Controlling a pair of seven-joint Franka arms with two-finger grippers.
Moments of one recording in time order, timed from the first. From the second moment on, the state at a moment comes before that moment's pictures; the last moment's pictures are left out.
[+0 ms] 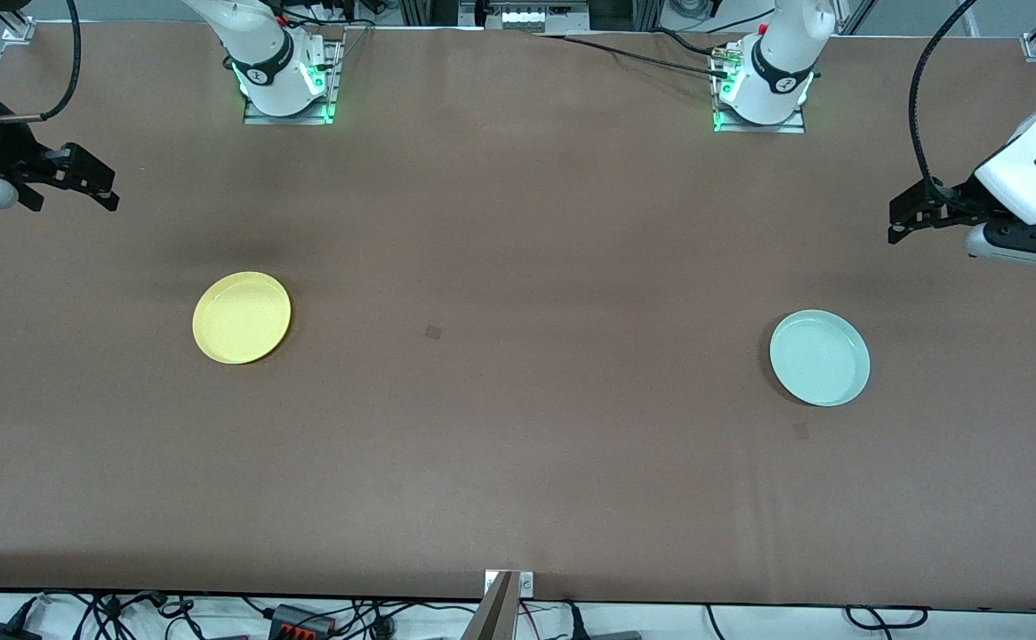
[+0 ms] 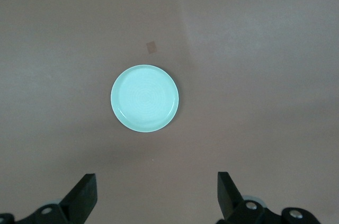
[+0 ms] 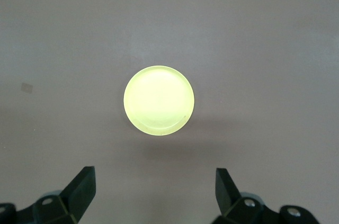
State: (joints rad) left arm -0.03 0.02 -0.01 -1.62 0.00 1.64 0.12; right arm 0.00 -0.17 -0.02 -1.89 -0.02 1.76 -0.04
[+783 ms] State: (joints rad) left arm -0.04 0.02 -0.01 -1.62 0.00 1.60 0.12; right arm 0.00 -0.14 -0.02 -1.88 -0.02 1.78 -0.04
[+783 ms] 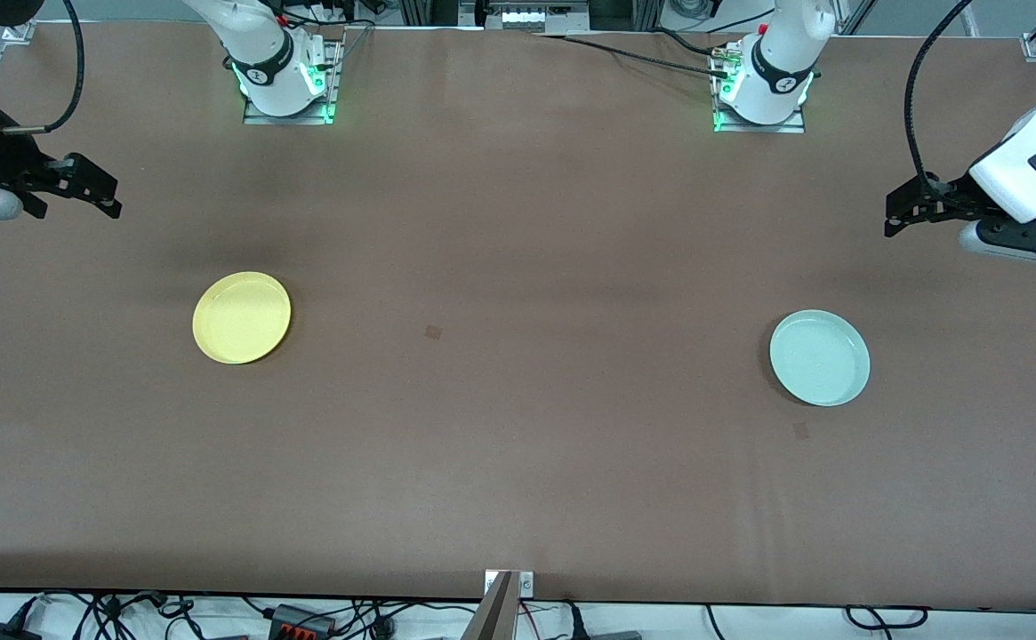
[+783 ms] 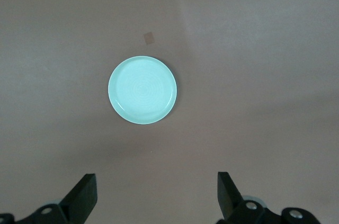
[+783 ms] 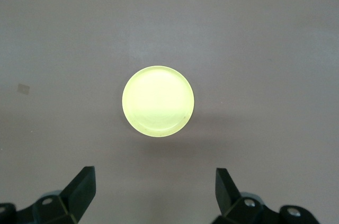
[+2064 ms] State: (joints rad) left arm -0.04 0.03 -0.01 -1.61 0.00 1.60 0.12; right arm 0.01 -0.11 -0.01 -1.88 -0.02 1.77 -0.04
